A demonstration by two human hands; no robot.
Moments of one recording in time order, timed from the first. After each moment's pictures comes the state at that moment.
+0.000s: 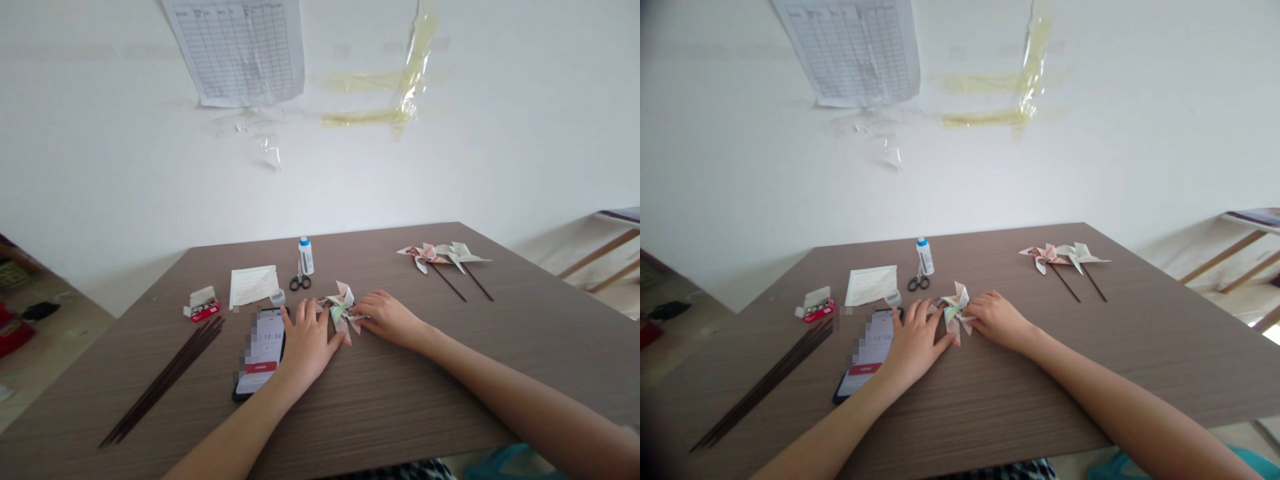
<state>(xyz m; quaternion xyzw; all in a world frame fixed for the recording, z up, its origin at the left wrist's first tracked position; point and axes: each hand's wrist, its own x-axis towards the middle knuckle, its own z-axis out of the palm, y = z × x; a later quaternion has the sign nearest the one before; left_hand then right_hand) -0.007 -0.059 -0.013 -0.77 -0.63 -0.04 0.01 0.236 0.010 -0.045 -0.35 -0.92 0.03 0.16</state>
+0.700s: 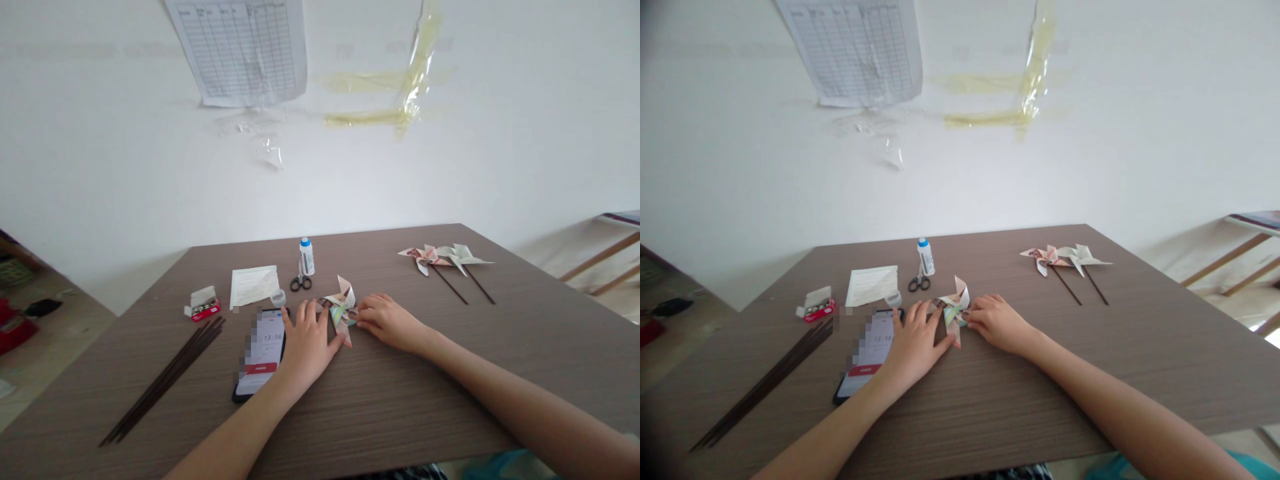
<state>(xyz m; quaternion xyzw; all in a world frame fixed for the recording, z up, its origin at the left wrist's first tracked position) -0.009 -0.053 -0.021 -0.77 -0.63 -0.08 0.01 0.240 0.011 -0.051 -0.33 -0.92 0.03 0.21</state>
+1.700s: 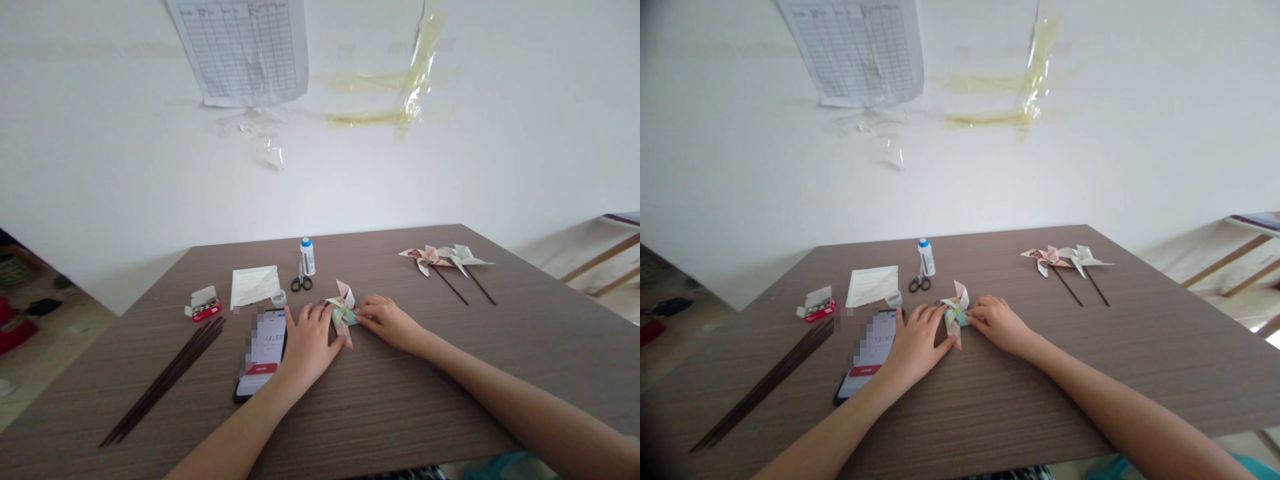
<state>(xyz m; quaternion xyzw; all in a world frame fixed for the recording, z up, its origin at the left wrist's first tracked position) -0.009 -0.055 -0.011 -0.78 -0.62 -0.08 -0.03 0.234 0.014 -0.058 -0.40 -0.88 0.12 0.23</state>
